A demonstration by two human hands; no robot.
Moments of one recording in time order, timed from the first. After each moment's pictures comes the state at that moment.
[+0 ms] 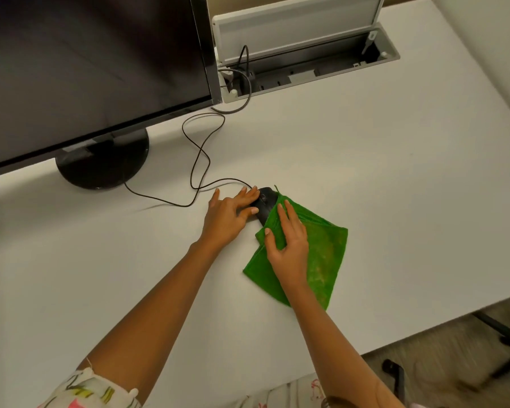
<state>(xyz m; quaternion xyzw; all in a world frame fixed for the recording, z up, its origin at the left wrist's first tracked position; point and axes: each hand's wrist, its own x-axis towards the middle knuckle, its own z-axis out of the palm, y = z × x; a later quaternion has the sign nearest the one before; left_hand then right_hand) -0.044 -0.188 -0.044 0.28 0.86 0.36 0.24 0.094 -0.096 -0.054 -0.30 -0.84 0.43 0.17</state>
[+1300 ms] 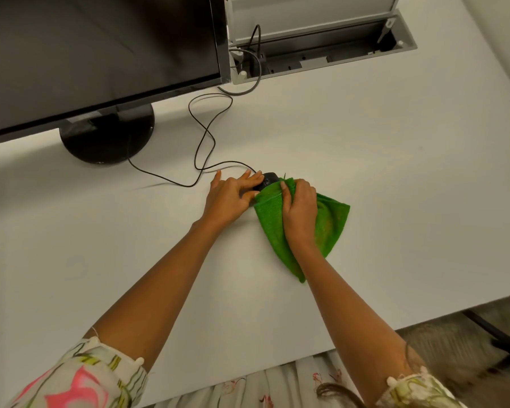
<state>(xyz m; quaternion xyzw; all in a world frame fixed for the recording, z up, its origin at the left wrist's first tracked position) -0.044 -0.186 -0.044 0.27 0.87 0.34 0.22 0.056 -0.059 -0.055 -0.34 -0.85 0.38 0.16</state>
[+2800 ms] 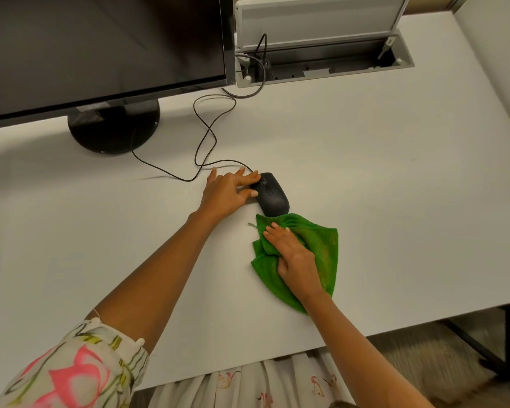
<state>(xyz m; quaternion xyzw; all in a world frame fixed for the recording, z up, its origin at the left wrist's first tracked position) -0.042 -0.184 -0.033 0.24 0.89 0.32 0.24 0.160 -0.070 -0.060 -0.05 -0.93 0.35 0.10</state>
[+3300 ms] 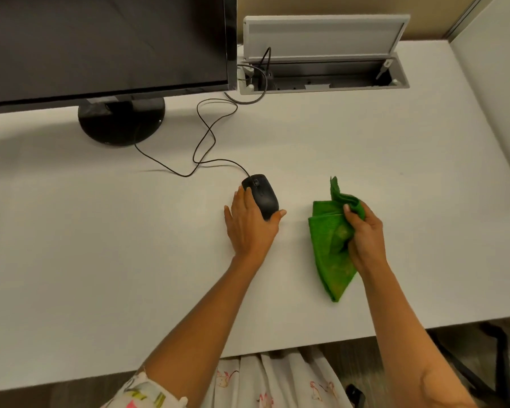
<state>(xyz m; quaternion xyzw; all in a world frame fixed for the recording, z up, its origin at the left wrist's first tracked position) 0.075 -0.125 -0.024 0.02 0.95 0.30 0.11 0.155 0.066 -0.001 -0.34 -0.58 0.73 0.10</state>
